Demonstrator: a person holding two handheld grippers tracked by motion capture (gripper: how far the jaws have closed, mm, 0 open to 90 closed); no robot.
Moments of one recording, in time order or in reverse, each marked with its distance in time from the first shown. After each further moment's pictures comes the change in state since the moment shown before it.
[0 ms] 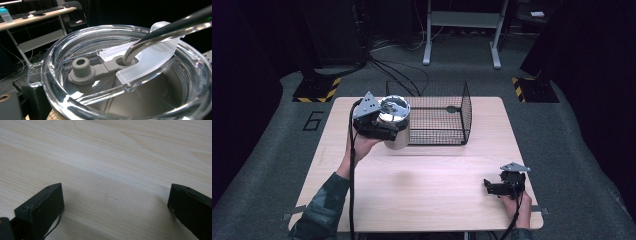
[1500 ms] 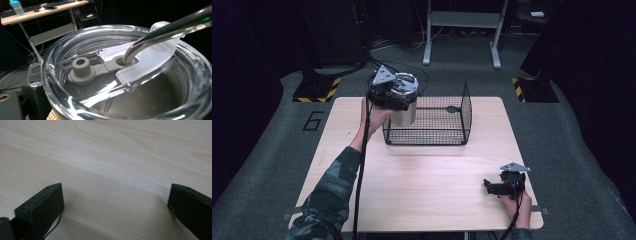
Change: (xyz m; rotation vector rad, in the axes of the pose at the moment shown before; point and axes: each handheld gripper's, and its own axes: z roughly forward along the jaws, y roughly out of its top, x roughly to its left) left arm 0.048 0.028 0.071 0.057 0.082 -0.040; right arm 0.000 0.000 0.000 0.000 0.000 0.000
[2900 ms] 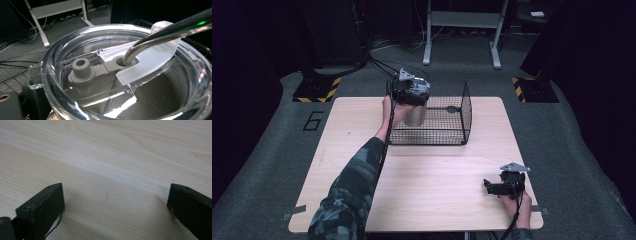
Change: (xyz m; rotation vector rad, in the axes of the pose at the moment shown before) left arm 0.012 -0.030 0.098 0.140 0.073 -0.123; right arm 0.000 0.000 0.000 -0.007 0.008 -0.001
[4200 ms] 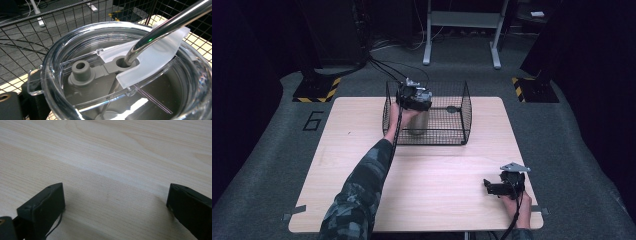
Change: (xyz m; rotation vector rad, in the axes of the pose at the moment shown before) left arm 0.011 -0.032 0.050 0.117 -0.004 -0.043; right arm 0.001 0.000 0.000 0.006 -0.004 0.003
